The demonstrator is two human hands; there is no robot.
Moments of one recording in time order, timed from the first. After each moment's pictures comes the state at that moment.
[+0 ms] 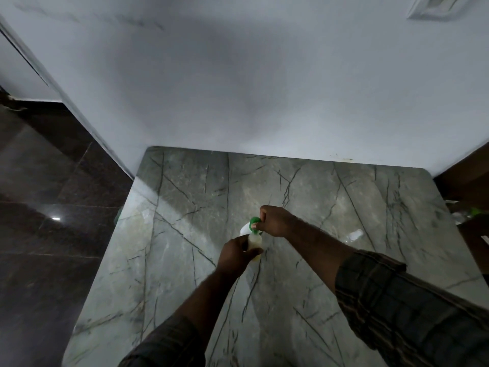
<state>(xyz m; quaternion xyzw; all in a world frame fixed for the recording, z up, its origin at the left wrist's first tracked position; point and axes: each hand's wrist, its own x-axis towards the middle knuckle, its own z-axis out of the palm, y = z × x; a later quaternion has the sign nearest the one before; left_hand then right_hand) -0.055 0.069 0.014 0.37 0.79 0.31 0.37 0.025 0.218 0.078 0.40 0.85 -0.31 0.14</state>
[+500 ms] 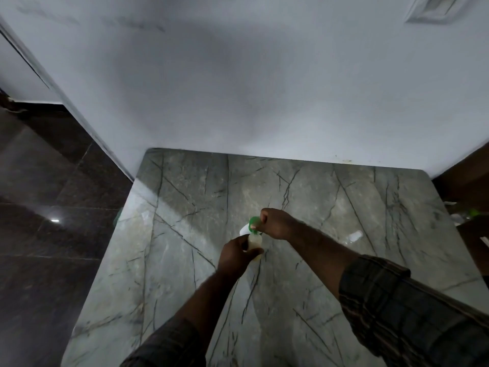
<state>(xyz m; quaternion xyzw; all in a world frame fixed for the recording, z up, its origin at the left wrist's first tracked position) -0.053 0.070 0.014 0.36 0.79 0.33 0.36 0.028 0.215 0.080 0.41 0.85 -0.32 0.13</state>
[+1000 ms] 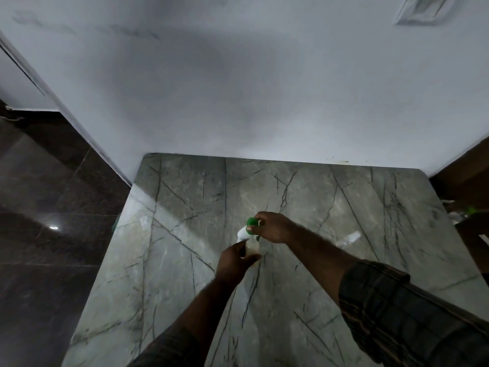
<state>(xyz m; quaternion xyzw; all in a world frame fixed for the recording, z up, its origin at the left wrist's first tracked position) -0.051 0.063 0.010 0.36 0.80 0.32 0.36 0.032 0.214 0.073 0.41 0.82 -0.38 0.09</state>
